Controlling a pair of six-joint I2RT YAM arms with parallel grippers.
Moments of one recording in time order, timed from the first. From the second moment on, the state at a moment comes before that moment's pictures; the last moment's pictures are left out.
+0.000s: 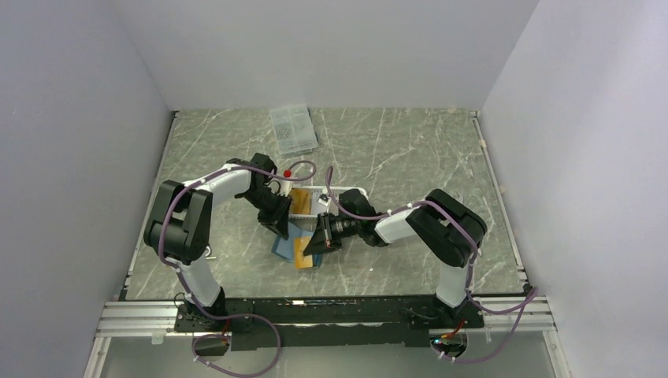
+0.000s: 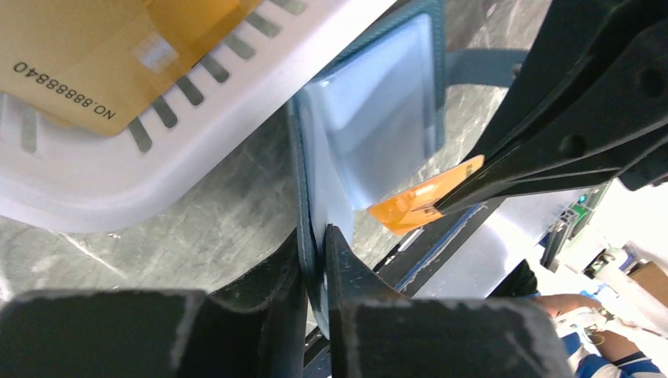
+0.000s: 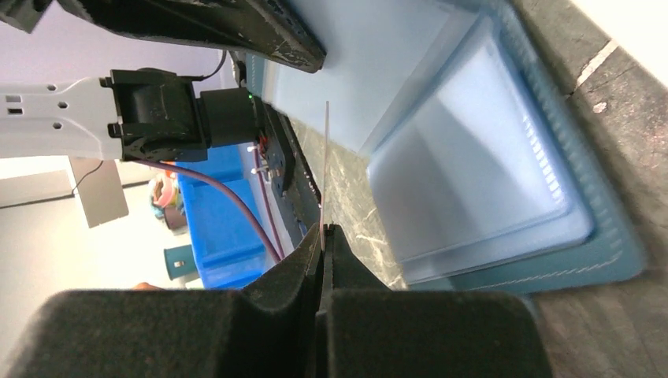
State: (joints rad) left arm -0.33 1.76 1.11 -0.87 0.63 0.15; right arm 0.79 1.86 0.71 0.57 -0.79 0.94
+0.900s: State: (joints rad) left arm -0.50 1.77 0.96 -0.45 0.92 -0.20; right arm 0.71 1.52 0.46 0.38 -0.69 0.87
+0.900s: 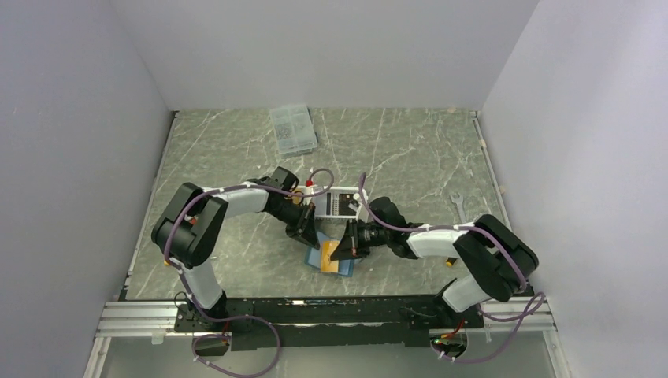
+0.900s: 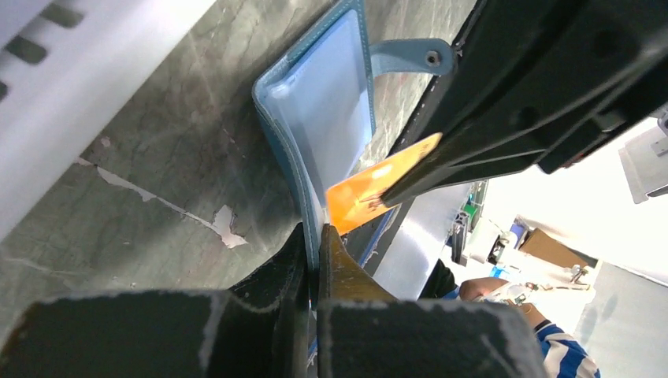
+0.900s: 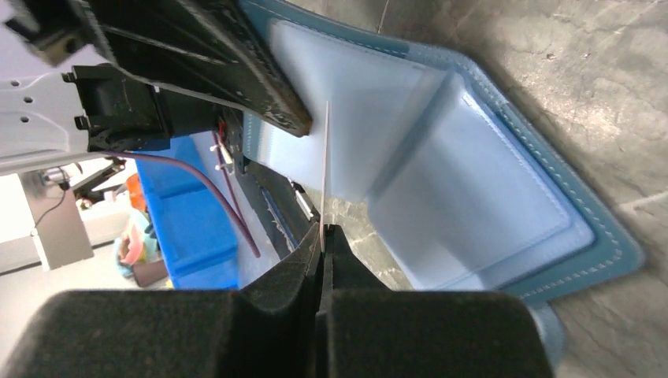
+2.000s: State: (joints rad) left arm -0.55 1.73 0.98 -0.66 0.59 0.17; right arm 0.70 1.55 0.51 0.21 -0.66 0.76
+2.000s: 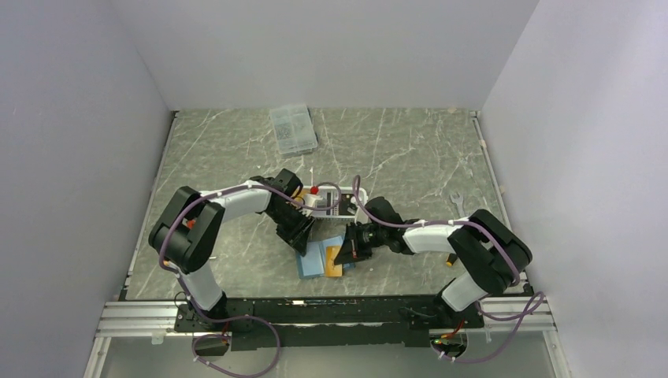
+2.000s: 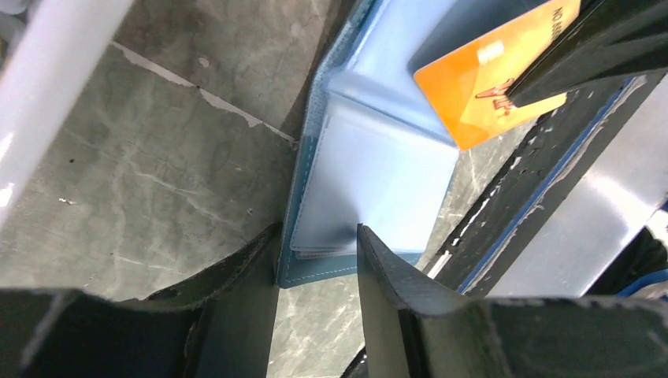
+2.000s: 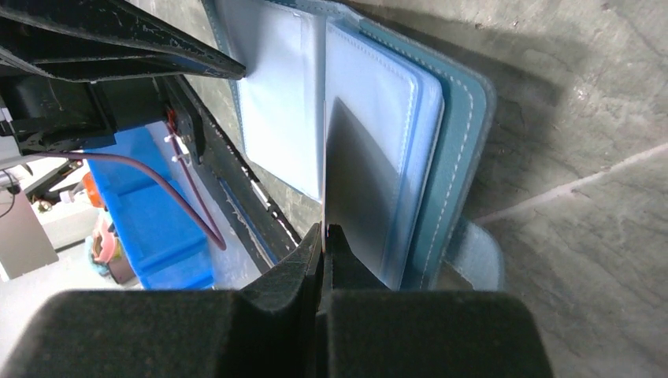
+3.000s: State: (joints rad) left arm -0.69 1.59 0.93 -0.63 0.24 0.35; right arm 0.82 1.65 0.63 0.22 -0.58 0.82
